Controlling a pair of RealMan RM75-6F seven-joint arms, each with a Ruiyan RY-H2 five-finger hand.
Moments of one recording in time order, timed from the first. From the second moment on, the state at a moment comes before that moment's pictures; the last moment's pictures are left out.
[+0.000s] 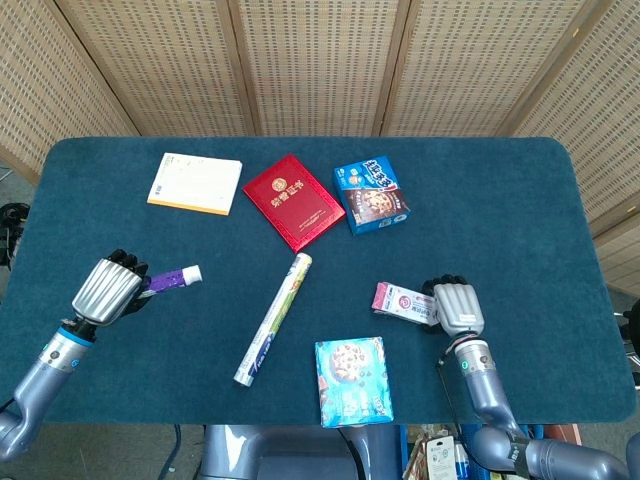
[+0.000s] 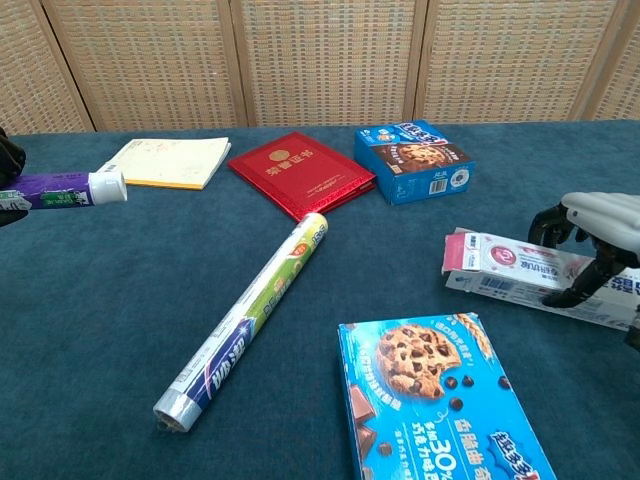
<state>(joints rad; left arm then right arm) -0.48 -1.41 0.00 -1.10 1.68 1.38 0.05 0.54 -1.57 0.14 -1.48 -0.96 1.15 -0.45</state>
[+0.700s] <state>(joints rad) -0.49 -1.39 0.00 -1.16 1.70 1.39 0.01 0.53 -1.56 0.19 -1.58 -1.07 1.11 -0.24</state>
